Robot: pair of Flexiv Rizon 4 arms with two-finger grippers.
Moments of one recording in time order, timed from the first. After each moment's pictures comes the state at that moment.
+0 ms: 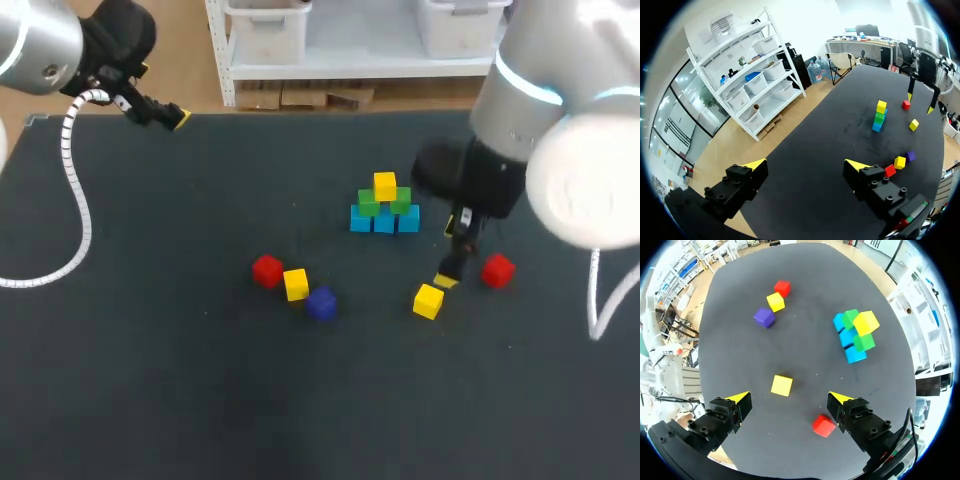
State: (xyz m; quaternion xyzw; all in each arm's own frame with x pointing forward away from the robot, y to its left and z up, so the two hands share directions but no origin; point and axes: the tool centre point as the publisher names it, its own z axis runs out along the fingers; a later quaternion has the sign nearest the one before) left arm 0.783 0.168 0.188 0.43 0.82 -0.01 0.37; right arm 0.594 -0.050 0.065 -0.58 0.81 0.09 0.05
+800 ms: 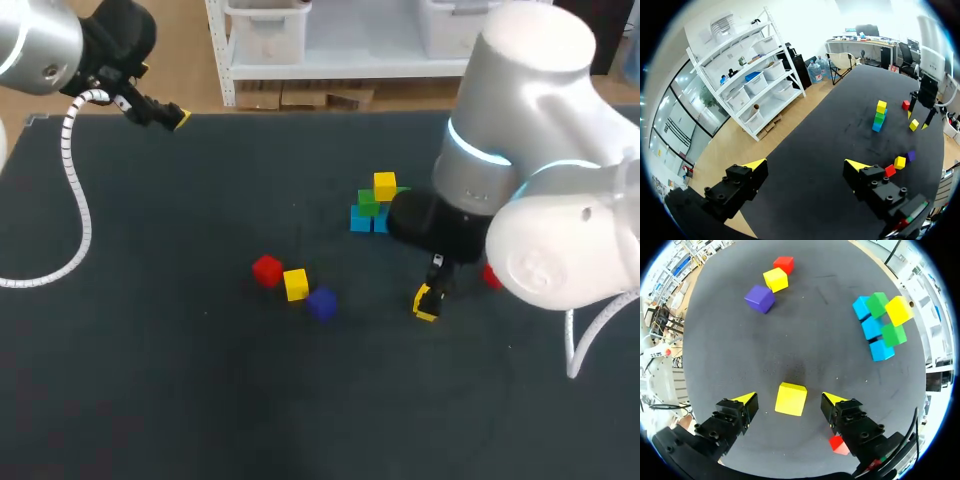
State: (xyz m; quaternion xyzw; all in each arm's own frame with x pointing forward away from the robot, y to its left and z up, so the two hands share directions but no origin) left arm 0.783 0.168 0.188 0.43 0.82 -0.01 0.37; right arm 0.580 -0.033 0.007 -0.57 0.82 0.06 0.03
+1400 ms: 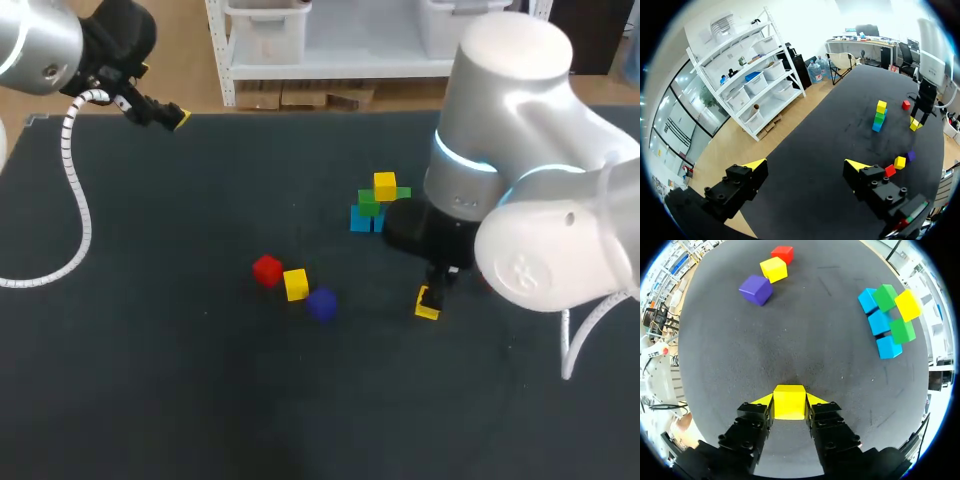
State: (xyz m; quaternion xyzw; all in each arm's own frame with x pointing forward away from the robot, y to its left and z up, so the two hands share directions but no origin) left arm 0.783 0.168 0.188 0.43 0.82 -0.01 0.37; right arm 0.579 -0.035 -0.005 -0.57 0.82 0.05 0.01
